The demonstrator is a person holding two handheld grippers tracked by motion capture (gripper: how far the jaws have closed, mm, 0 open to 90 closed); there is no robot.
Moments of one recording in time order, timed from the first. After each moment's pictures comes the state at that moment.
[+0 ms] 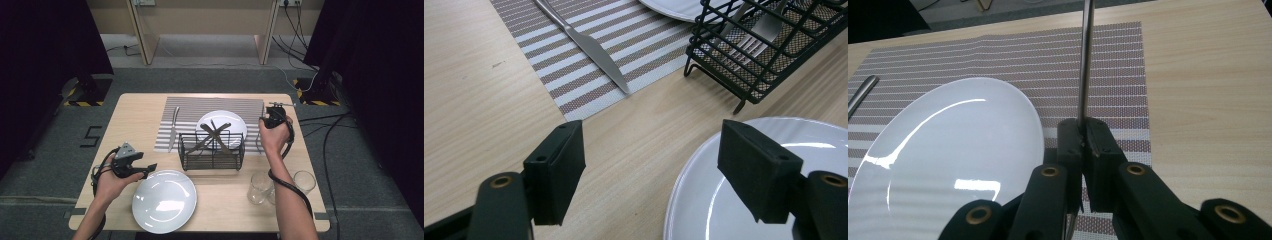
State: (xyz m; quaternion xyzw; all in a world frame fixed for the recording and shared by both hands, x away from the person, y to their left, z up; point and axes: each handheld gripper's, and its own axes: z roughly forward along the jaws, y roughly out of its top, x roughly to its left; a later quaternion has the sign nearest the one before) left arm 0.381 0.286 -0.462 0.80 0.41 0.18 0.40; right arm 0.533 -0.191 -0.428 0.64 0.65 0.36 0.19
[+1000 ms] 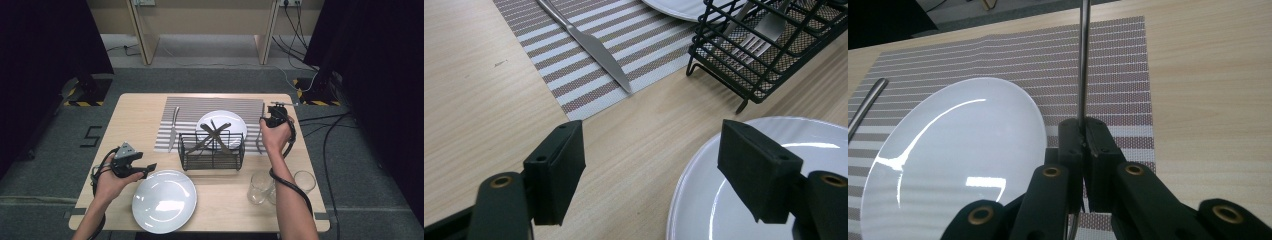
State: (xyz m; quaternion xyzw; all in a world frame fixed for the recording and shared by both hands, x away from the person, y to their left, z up) left arm 0.382 0.287 -0.463 0.80 0.41 0.18 0.40; right arm 0.534 -0.196 -0.426 0.65 0.65 0.36 0.17
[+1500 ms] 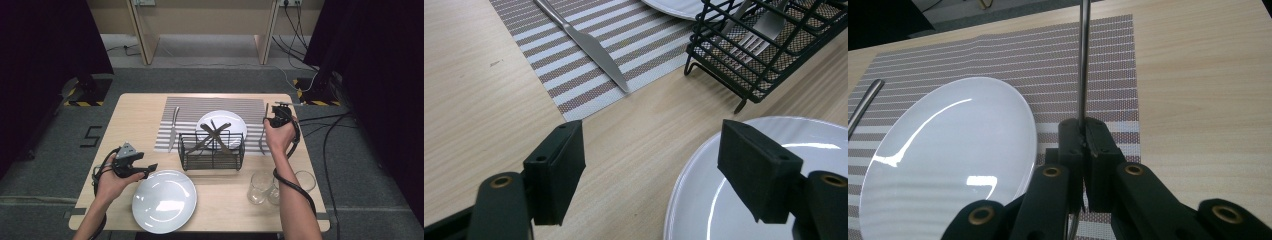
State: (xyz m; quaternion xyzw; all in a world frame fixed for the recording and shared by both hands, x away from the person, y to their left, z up) left arm 0.382 0.285 -0.464 0.80 0.41 0.18 0.40; right arm 0.531 -0.206 -0.422 0.66 0.64 0.36 0.17
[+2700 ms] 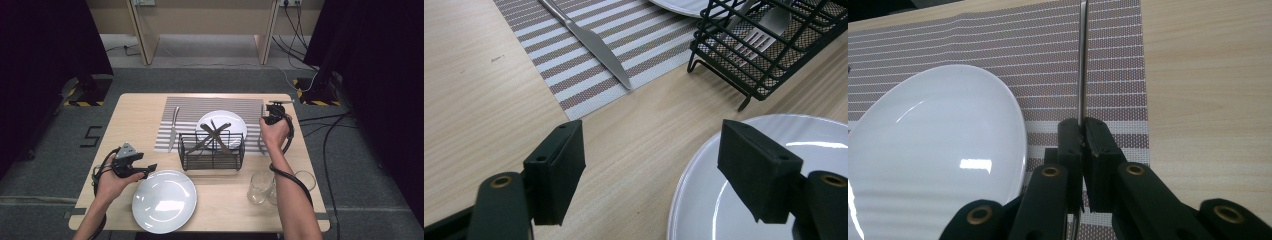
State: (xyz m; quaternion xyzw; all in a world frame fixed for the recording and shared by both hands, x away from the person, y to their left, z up) left arm 0.383 0.287 -0.466 0.80 0.41 0.18 0.39; right arm 0.558 -0.197 -0.440 0.67 0.65 0.32 0.15
